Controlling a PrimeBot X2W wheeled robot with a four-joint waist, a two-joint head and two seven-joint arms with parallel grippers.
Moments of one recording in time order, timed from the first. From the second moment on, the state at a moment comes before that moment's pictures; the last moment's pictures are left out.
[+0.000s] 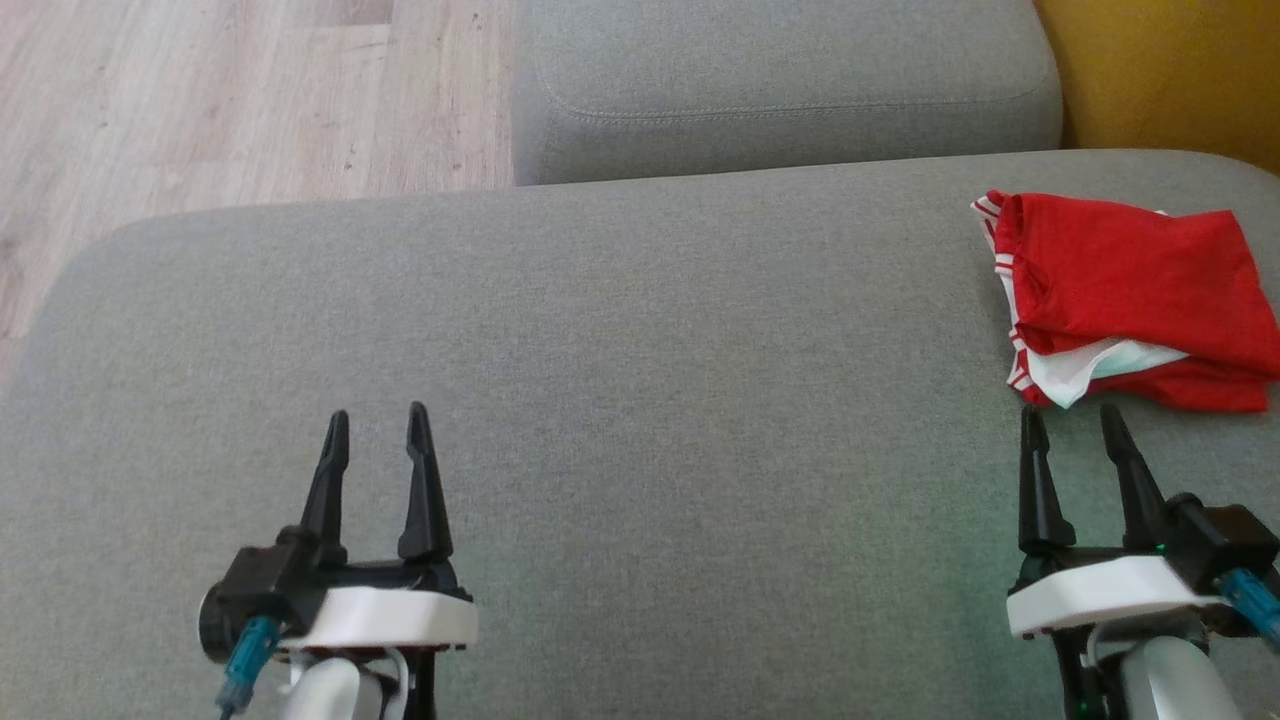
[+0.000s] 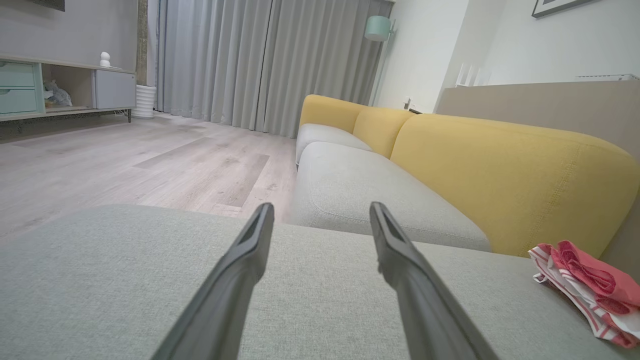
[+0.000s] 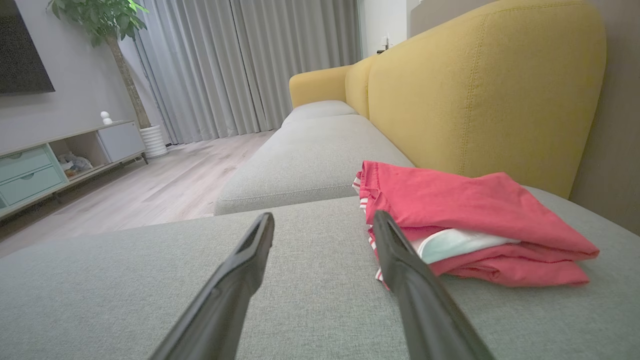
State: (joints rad) left arm -0.07 0.05 -0.21 0.21 -0.34 0.05 -0.26; right arm -0.04 -0.05 -0.06 0.29 0.15 0.13 -0.25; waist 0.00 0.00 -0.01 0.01
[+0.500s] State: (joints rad) left arm -0.07 0.05 -0.20 0.21 -0.37 0.04 -0.26; right arm -0.04 -0.05 -0.05 0.29 0.16 0.13 -0.25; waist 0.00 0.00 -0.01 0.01
